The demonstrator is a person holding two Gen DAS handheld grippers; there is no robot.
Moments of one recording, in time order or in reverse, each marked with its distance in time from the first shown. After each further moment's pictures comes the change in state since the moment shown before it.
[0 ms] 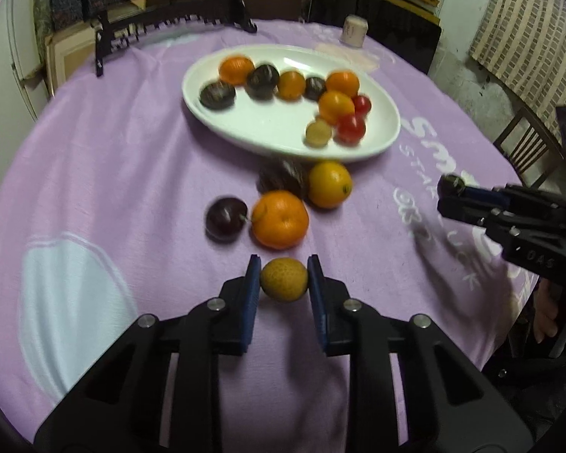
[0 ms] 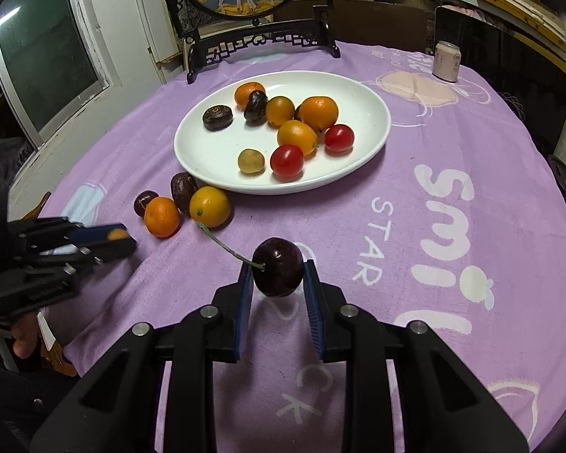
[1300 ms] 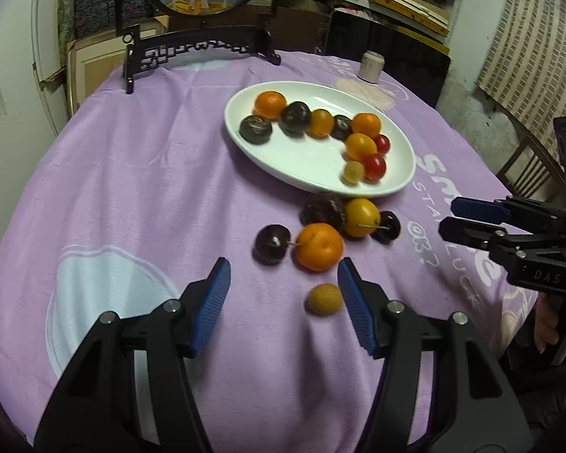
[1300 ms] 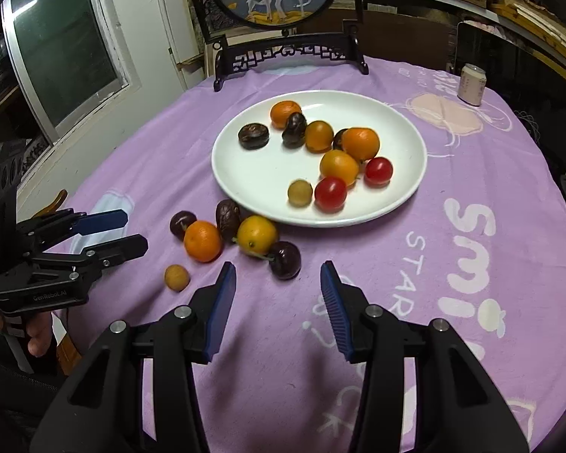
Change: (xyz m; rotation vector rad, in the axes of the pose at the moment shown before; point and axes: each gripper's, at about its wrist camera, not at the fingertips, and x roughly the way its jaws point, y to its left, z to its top) left arm -0.023 0.028 0.001 -0.045 -0.093 0.013; right arm -0.006 0.031 0.022 -0.054 -0.008 0.048
